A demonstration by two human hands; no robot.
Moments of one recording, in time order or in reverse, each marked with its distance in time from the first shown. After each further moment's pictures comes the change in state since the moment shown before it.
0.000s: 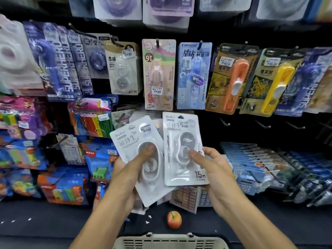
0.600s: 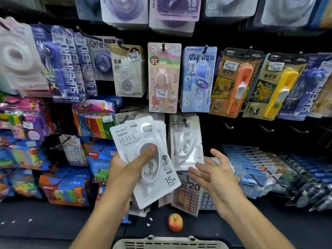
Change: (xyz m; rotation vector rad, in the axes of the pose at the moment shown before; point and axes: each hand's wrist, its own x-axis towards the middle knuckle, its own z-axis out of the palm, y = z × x) left_hand 0.004 0.007 -0.013 0.091 0.025 0.114; right_hand 0.016 0.017 -0.011 0.005 0.120 0.008
